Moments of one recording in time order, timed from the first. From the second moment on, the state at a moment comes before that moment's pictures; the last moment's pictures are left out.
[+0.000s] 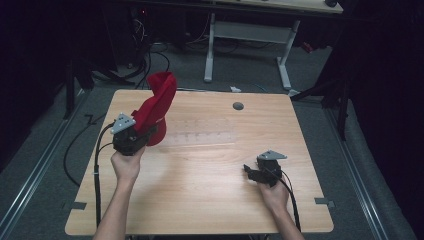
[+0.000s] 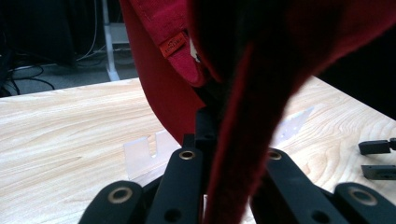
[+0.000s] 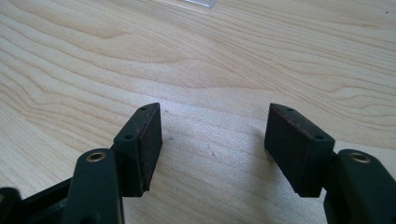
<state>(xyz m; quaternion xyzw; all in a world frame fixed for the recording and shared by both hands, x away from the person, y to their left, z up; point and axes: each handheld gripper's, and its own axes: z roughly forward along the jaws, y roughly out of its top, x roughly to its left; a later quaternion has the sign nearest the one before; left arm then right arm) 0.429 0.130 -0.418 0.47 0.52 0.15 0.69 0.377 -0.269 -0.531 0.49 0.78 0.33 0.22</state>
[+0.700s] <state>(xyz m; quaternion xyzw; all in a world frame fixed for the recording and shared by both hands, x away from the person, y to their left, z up) 0.461 0.117 -0.441 0.47 0.54 0.19 0.67 0.377 -0.268 -0.531 0.49 0.78 0.33 0.22</state>
